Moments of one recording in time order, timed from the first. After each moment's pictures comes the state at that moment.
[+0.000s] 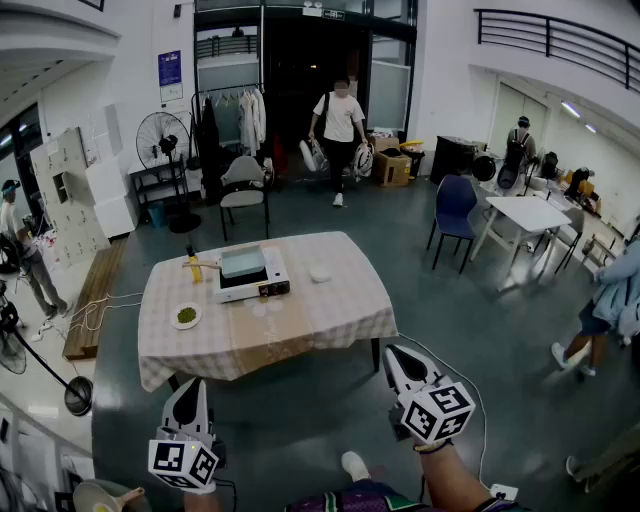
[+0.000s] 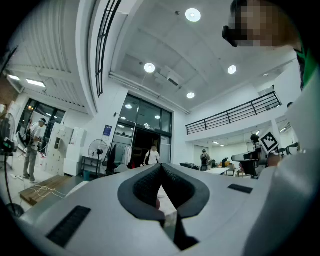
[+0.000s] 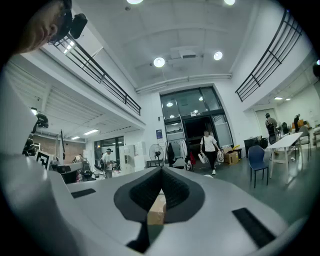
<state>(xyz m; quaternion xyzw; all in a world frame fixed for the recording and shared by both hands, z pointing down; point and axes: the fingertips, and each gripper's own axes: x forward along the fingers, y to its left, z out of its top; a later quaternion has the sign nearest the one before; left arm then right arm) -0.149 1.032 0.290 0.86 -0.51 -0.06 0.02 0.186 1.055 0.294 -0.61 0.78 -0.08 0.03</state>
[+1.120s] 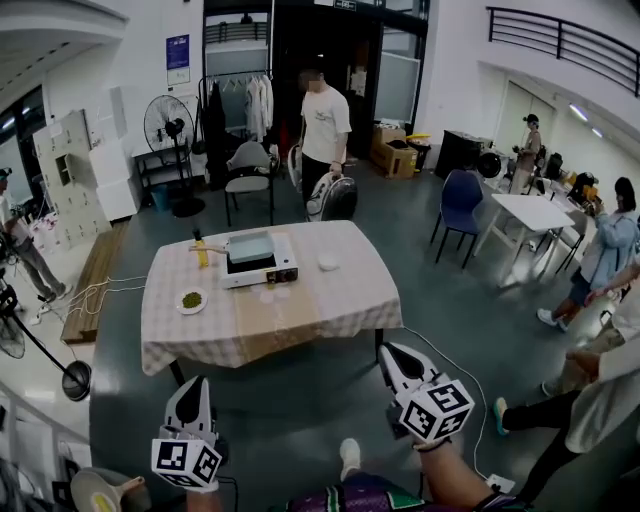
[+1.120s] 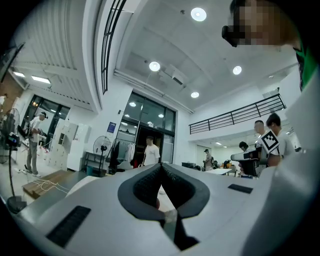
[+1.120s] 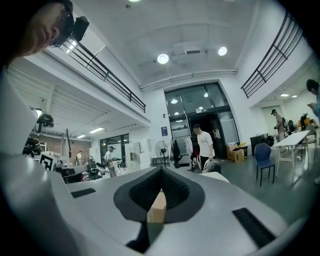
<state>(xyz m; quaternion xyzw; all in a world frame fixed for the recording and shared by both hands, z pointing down) -0.231 1.008 0.332 0.85 -0.52 -0.07 0.04 0.090 1.023 0.319 -0.59 0.80 -0.08 0.02</state>
